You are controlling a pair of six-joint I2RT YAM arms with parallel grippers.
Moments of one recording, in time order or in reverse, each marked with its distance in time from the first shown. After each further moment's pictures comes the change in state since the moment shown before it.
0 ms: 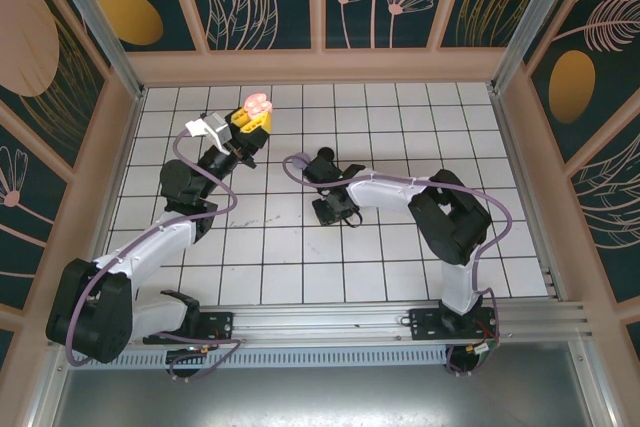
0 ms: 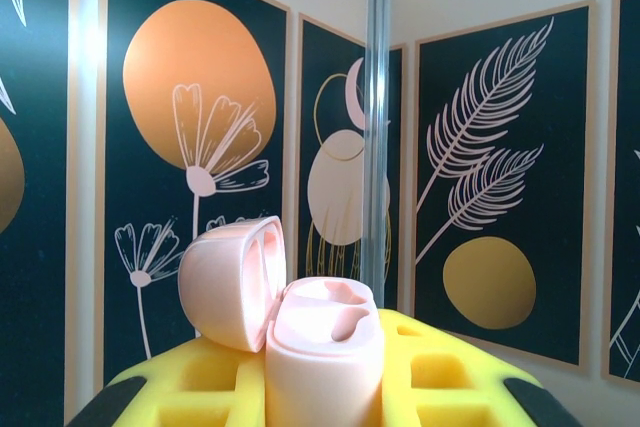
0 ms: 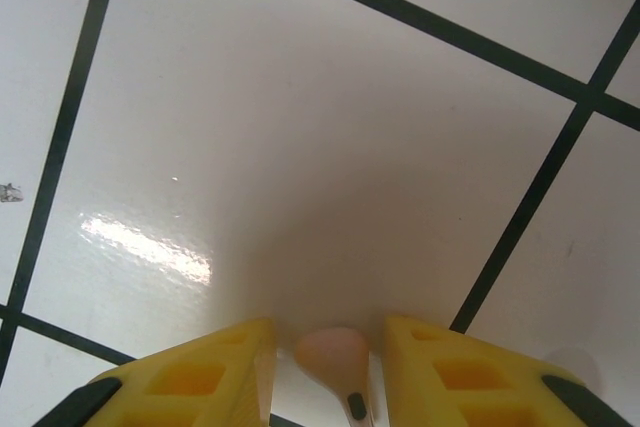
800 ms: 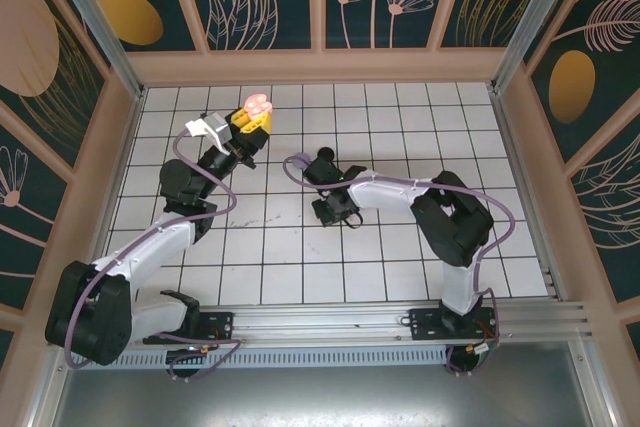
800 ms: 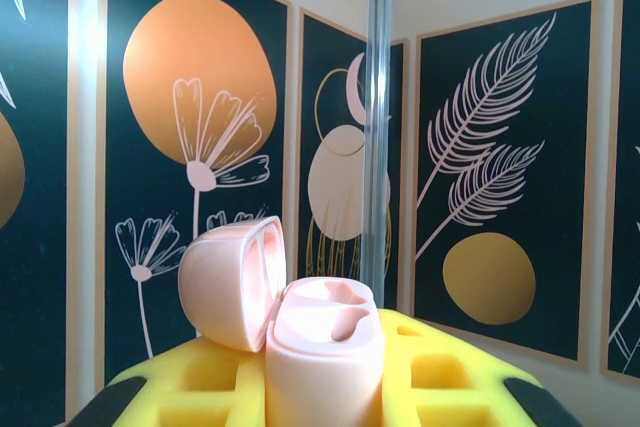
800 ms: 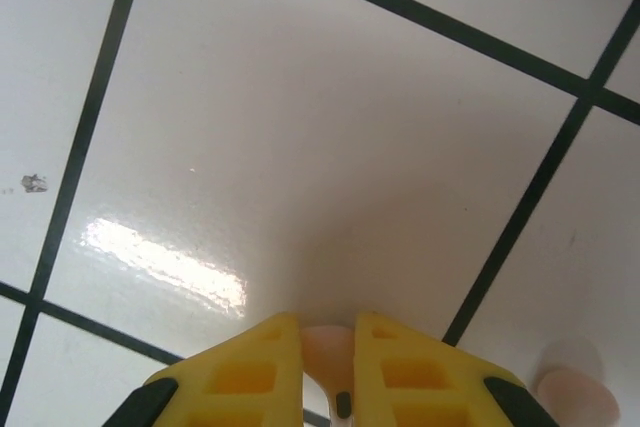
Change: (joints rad) left arm 0.000 -0.012 0.000 -0.025 0.000 0.006; right arm 0.005 -0.031 -0.015 0.008 0.003 0.009
